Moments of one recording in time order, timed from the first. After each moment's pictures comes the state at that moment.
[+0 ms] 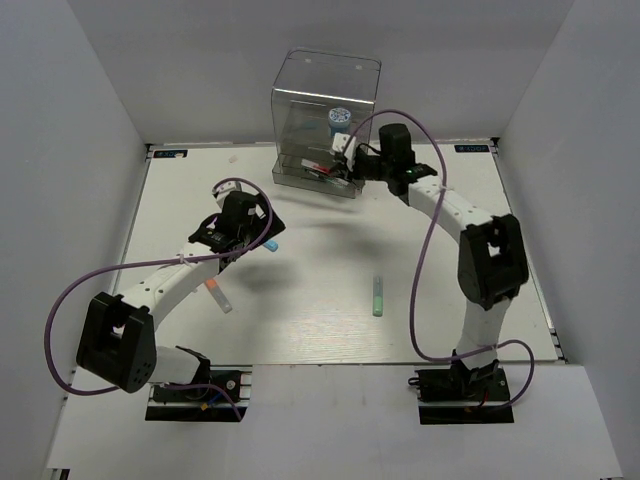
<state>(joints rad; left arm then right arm) -0.44 1.34 0.89 -0.27 -0.20 -0.84 0.41 1.87 1.51 -0.08 -0.76 -0.77</state>
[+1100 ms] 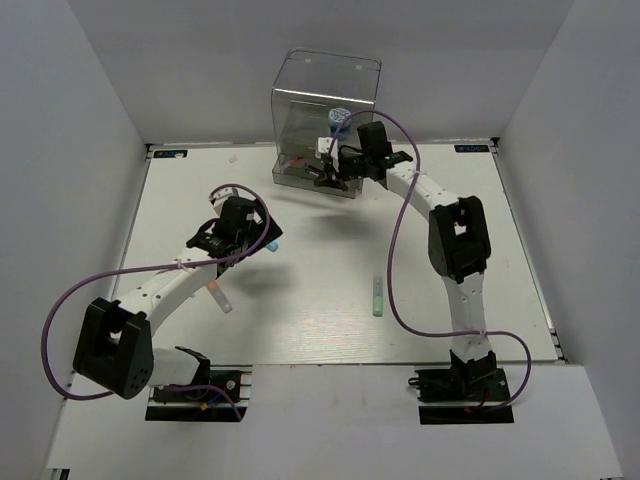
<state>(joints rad) -0.44 1.31 0.85 -0.29 -0.21 -0.87 0.43 2.22 1.89 -0.30 -0.97 -0.83</state>
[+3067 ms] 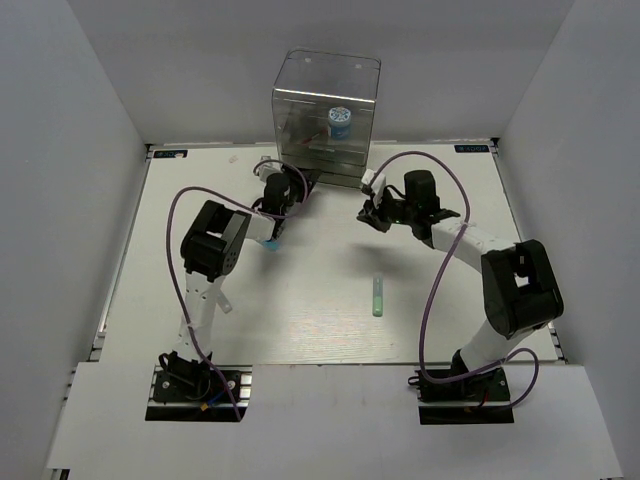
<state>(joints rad) -0.41 2.30 1.32 0.83 -0.04 -1.26 0.36 1.65 0.99 0.12 -0.66 -0.52</state>
